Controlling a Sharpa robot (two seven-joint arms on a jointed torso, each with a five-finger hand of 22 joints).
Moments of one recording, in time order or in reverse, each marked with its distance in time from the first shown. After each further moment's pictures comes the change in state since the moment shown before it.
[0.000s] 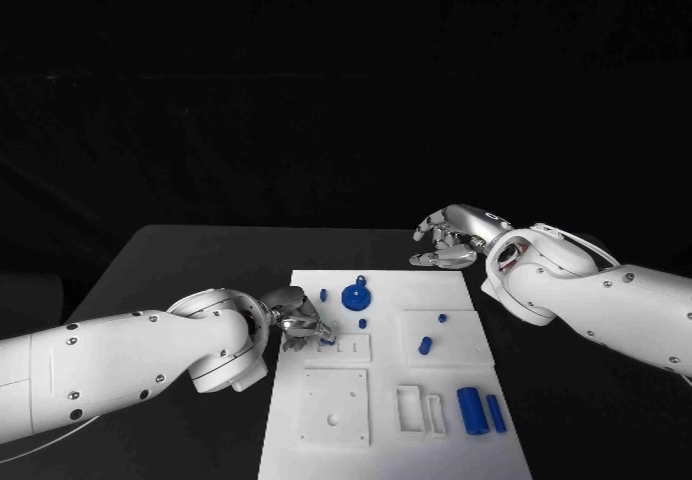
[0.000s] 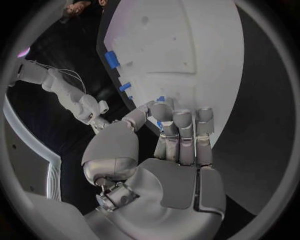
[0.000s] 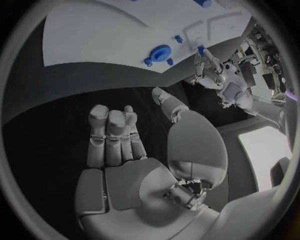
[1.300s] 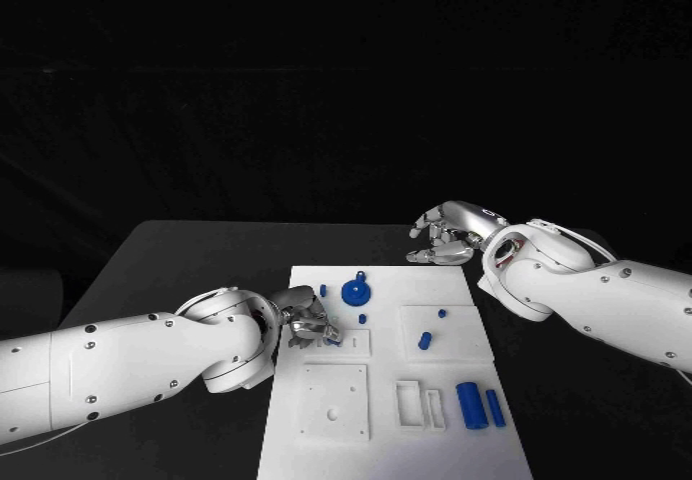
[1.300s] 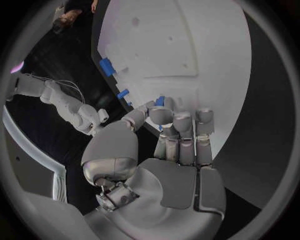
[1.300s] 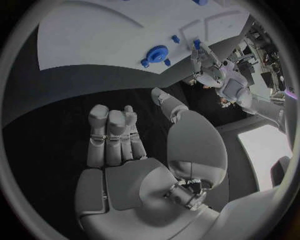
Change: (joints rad) left arm -0.018 0.035 0.000 -0.008 -0.094 -0.004 -0.020; left_hand -0.010 -0.010 -0.003 0.015 0.008 0.004 0.003 0.005 0.036 0.003 -0.004 0.078 0.029 -0.001 -0.002 0.066 -0.003 0.000 0.007 0.000 0.046 0.000; right arm 0.000 0.011 0.000 0.003 0.006 0.012 0.001; right_hand 0.004 0.004 0.000 0.011 0.023 0.001 0.004 0.005 0.003 0.000 0.000 0.000 -0.007 0.000 0.000 0.000 -0.002 0.000 0.000 0.003 -0.004 0.000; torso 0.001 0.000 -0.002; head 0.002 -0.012
